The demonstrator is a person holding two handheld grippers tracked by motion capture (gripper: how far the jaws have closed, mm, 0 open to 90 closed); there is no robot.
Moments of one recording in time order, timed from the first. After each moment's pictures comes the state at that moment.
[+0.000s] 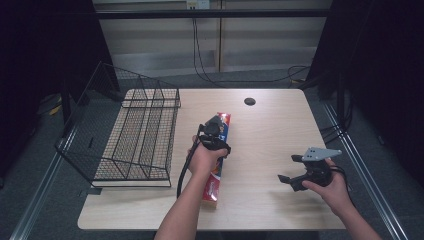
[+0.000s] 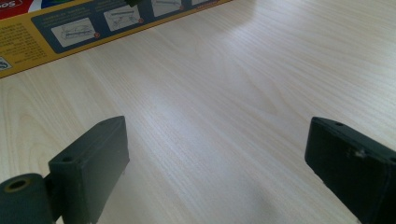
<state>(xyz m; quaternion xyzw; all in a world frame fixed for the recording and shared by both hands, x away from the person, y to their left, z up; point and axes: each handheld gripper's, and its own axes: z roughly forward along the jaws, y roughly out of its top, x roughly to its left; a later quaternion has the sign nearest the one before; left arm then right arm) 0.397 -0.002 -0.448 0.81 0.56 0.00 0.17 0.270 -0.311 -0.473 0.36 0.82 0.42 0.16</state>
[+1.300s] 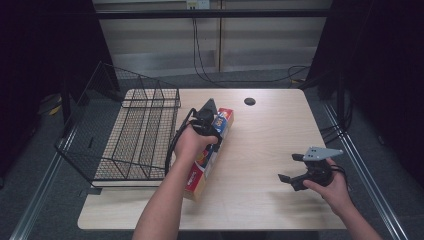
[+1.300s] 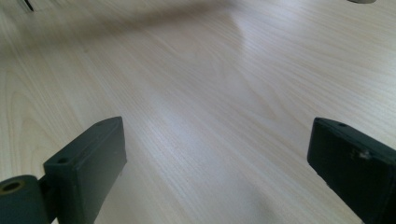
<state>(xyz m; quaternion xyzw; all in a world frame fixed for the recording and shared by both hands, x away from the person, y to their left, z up) 0.407 0.024 -0.380 0.84 0.53 -0.04 0.13 0.270 -0.312 -0.472 0.36 0.81 0.43 0.16</state>
